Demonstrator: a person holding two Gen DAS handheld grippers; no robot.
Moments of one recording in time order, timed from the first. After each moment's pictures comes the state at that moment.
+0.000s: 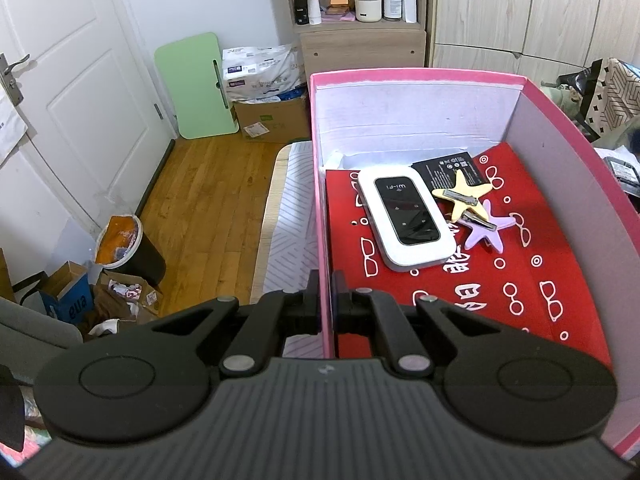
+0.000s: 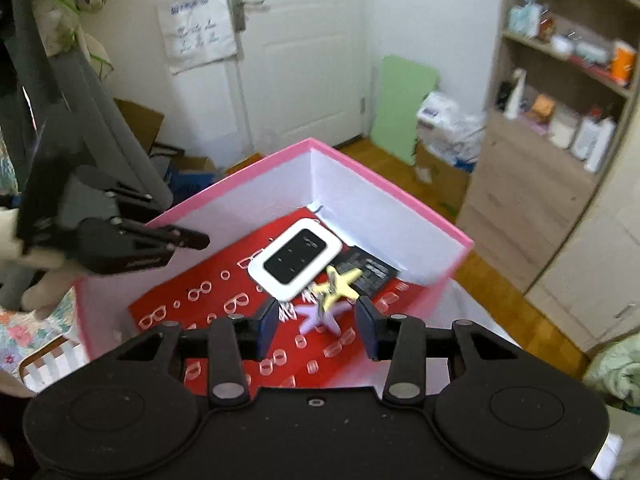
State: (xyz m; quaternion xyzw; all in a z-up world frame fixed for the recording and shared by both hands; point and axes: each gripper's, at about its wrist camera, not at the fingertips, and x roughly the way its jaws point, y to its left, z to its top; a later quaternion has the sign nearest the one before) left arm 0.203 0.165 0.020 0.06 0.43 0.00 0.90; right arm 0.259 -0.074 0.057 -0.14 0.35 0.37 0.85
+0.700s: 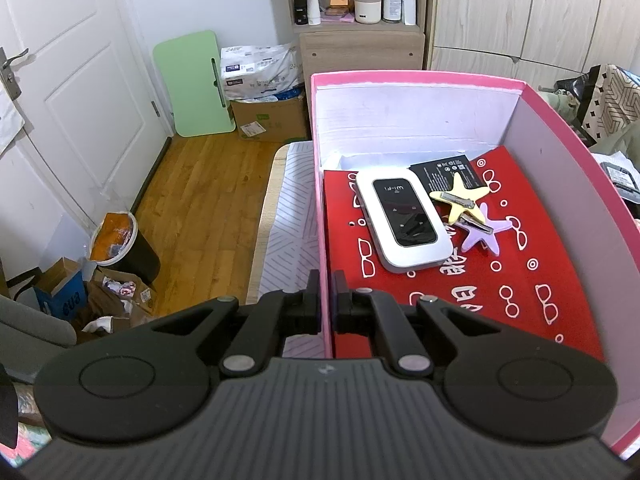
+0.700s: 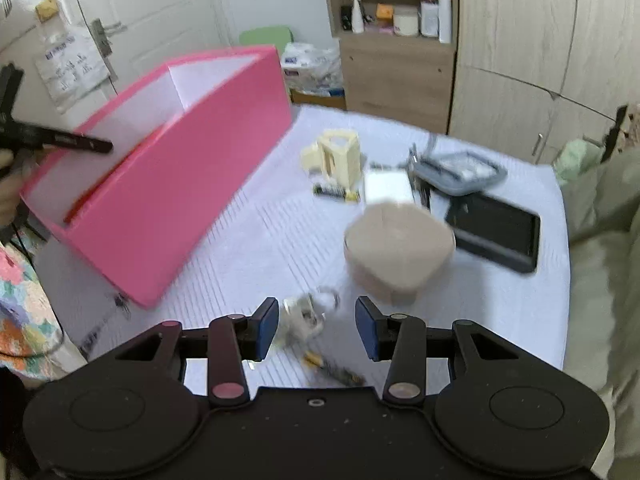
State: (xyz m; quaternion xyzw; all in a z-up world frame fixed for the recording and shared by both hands) left arm 0.203 0.169 0.019 0.04 0.43 -0.01 0.90; right arm 0.173 -0.197 -0.054 -0.02 0.43 0.21 0.88
